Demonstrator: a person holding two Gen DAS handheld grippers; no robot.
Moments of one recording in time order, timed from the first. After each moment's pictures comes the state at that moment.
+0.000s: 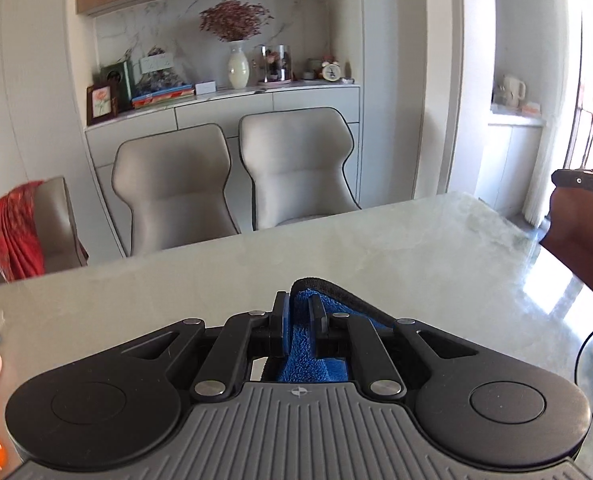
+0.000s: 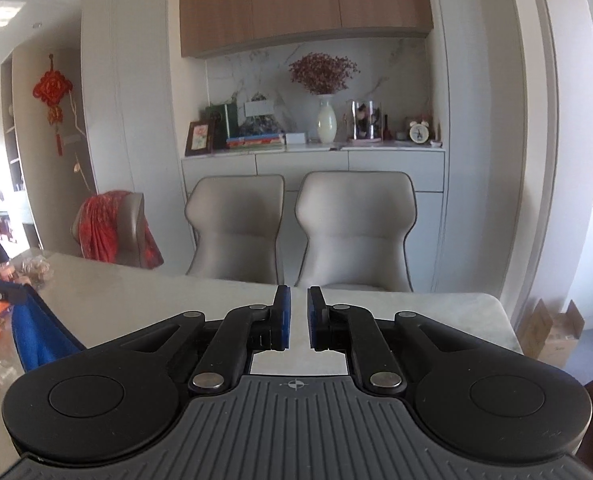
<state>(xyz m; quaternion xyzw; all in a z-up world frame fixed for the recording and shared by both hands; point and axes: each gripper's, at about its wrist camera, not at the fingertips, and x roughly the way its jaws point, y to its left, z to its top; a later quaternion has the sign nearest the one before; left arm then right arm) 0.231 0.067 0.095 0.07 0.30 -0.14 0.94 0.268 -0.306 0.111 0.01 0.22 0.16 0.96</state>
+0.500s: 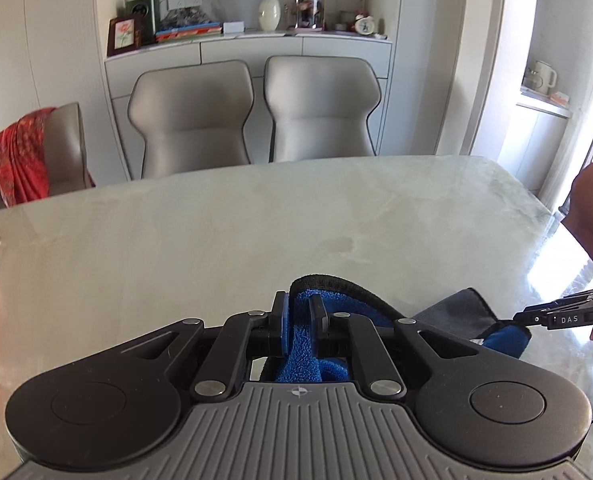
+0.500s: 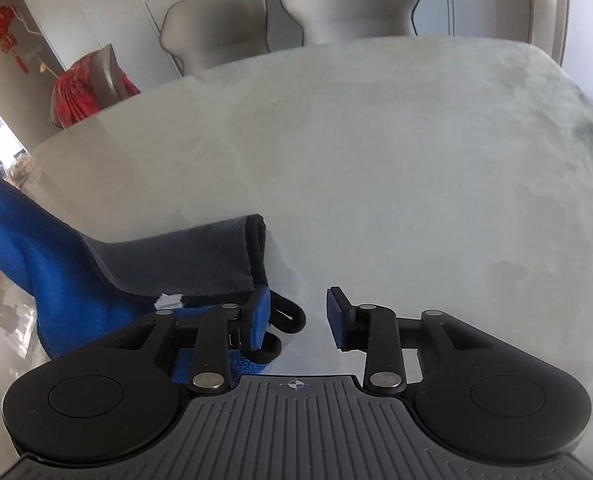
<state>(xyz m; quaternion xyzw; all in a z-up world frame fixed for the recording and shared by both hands) 0.233 0.100 0.034 0.02 0.37 -0.10 0.92 0.282 -0.273 -0.077 0.09 0.47 0.16 0.86</state>
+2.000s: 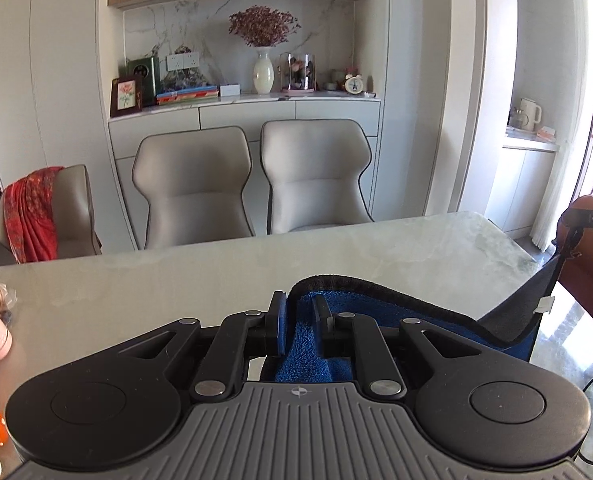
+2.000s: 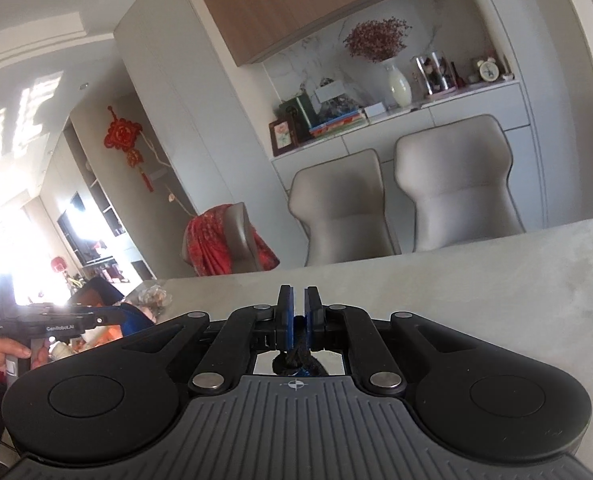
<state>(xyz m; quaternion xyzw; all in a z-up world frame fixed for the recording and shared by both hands) 0.209 0.099 0.120 0.04 0.28 -0.12 0.95 0.260 -0.313 0.121 0.15 0.23 0.29 0.92</state>
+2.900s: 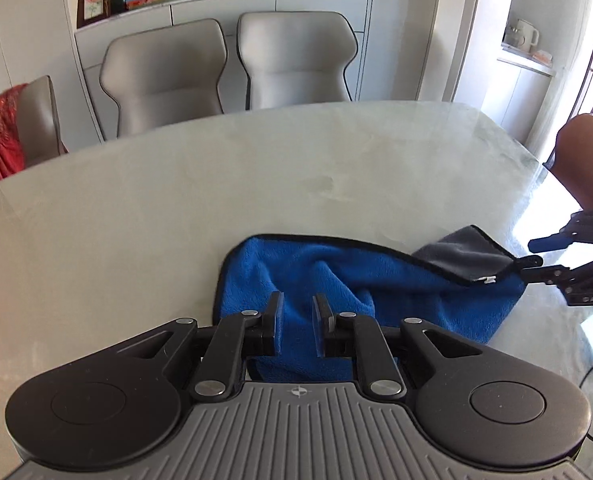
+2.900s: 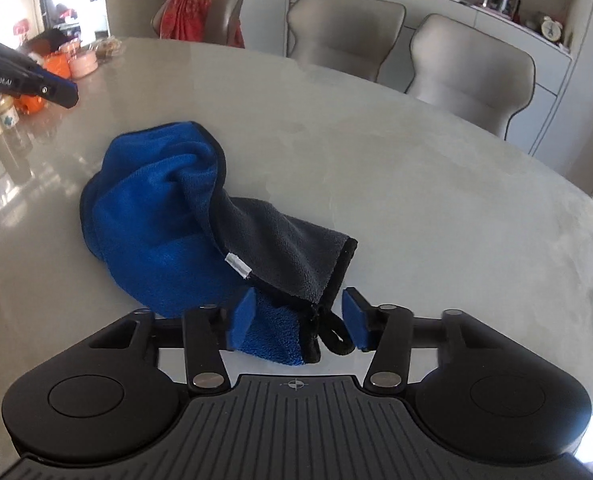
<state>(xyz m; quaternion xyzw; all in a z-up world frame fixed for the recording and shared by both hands) 0.231 0.093 -0.001 0.05 0.42 -0.14 0.89 0.242 -0.200 -0.032 -0.20 0.40 0.27 0.85</state>
